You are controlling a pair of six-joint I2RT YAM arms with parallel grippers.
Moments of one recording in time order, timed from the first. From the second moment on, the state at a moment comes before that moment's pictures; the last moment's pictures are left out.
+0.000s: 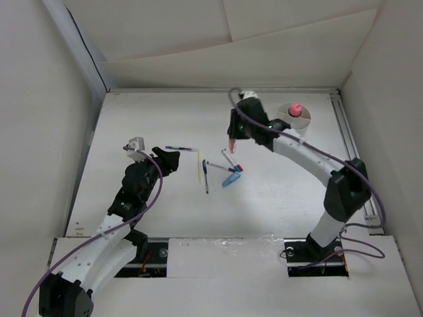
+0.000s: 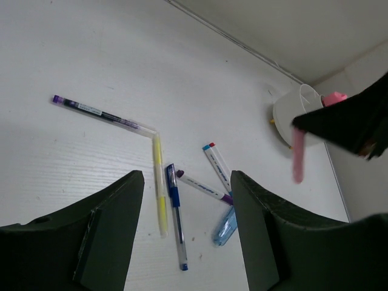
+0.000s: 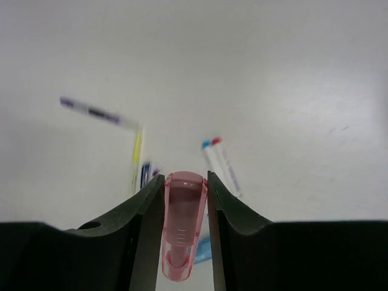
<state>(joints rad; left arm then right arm) -0.40 0.67 0.38 0.14 -0.14 -0.69 0.67 1.72 1.43 -0.41 0.17 0.46</state>
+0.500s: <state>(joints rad) -0.40 0.67 0.38 0.14 -0.13 -0.69 0.01 1.75 1.69 -0.19 0.43 0.55</state>
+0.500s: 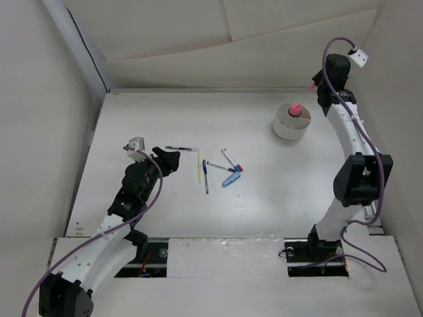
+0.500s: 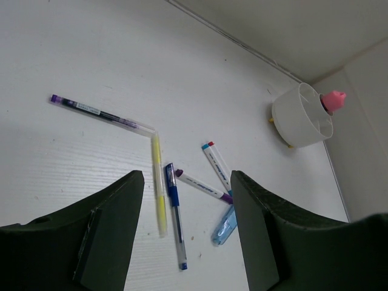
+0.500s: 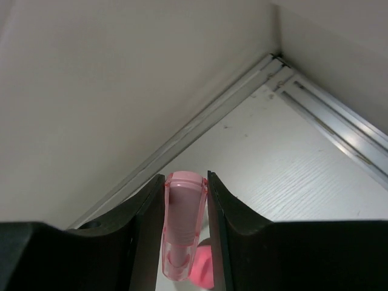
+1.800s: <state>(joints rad) -0.40 0.69 0.38 0.14 -0.12 -0.69 0.05 2.10 1.75 -0.22 0.75 0.44</state>
